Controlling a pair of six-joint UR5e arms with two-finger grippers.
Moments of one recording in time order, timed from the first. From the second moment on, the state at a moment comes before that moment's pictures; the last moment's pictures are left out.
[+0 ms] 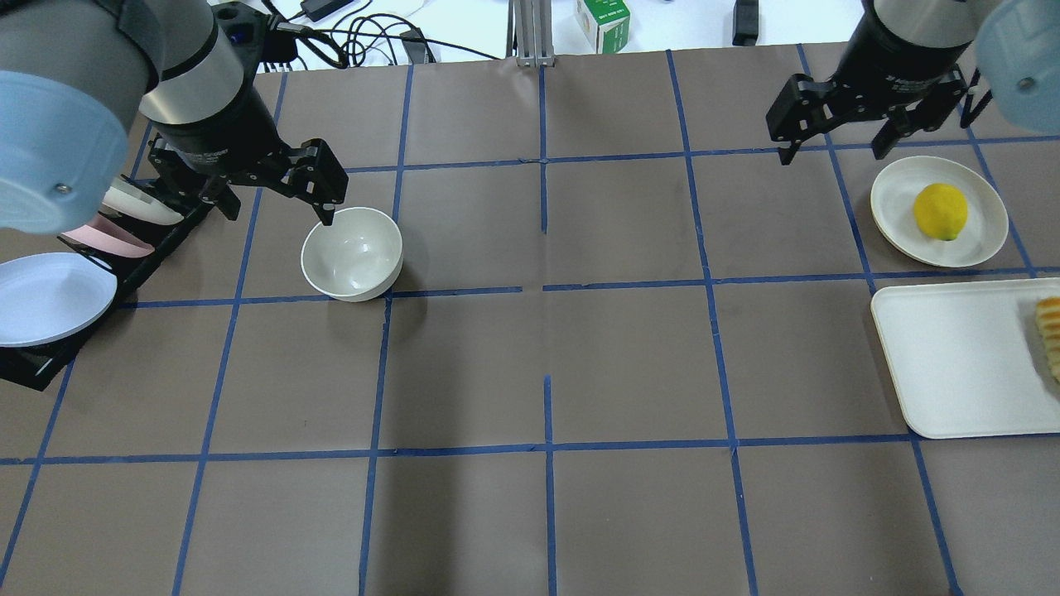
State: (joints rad) left arm -1.61 -1.55 -1.60 -1.54 1.65 0.04; right arm 1.41 -1.52 1.56 -1.67 -1.60 -0.12
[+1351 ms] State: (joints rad) left arm -1.39 -1.60 -1.60 -1.51 1.58 0.11; right arm 0.99 -1.22 1.56 -1.91 -1.56 -0.57
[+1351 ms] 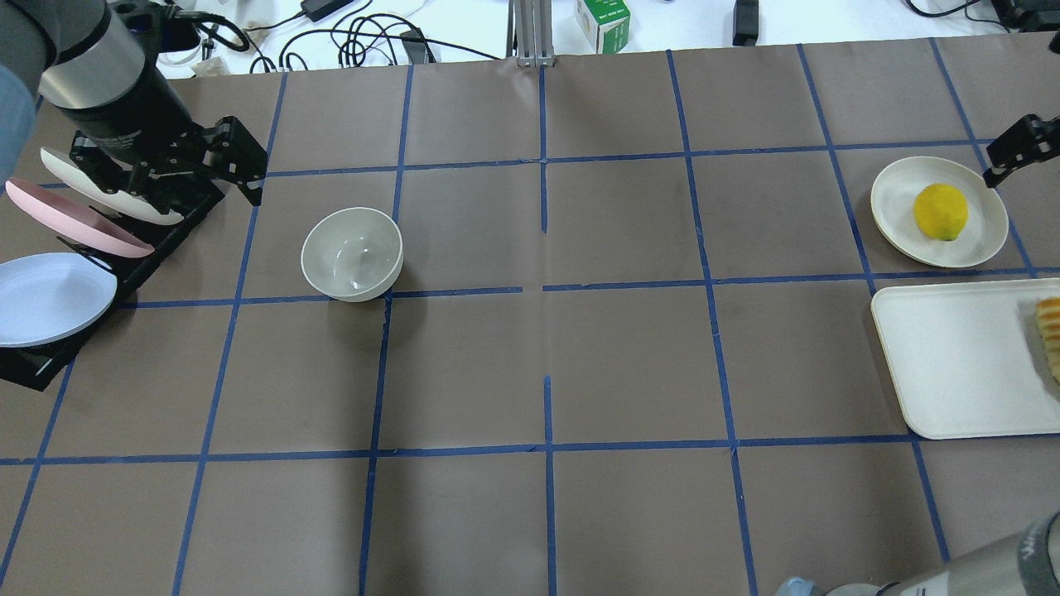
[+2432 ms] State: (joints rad) left arm -1.32 -1.89 -1.65 -1.21 1.42 0.23; right arm 1.01 -1.00 1.56 -2.07 -1.55 -0.57
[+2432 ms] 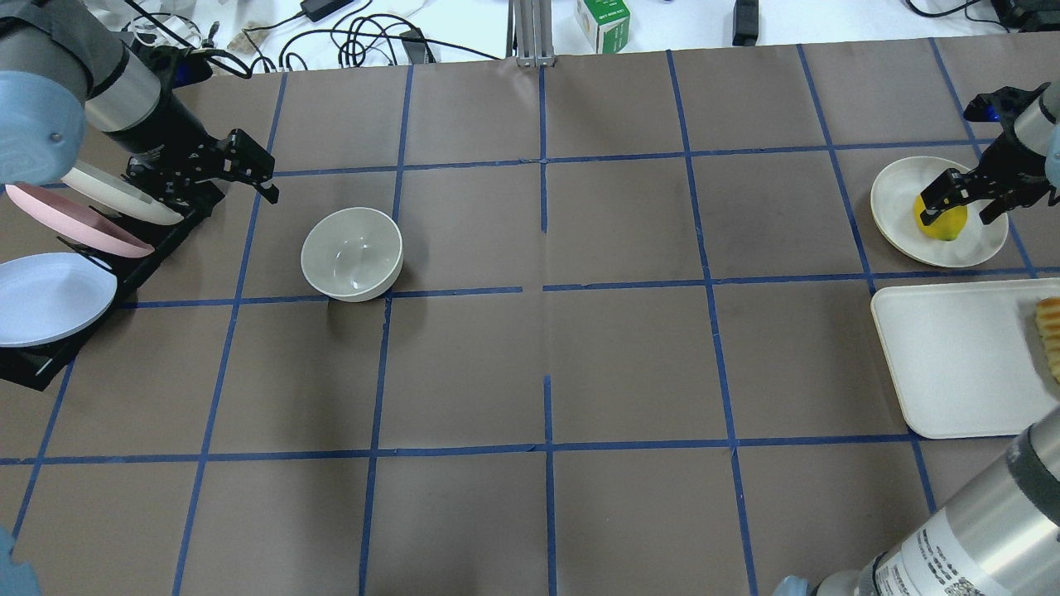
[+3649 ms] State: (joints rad) left arm -1.33 -2.04 -1.72 -1.04 1.42 0.25; right arm 1.04 -1.49 1.55 -1.58 -1.53 -0.55
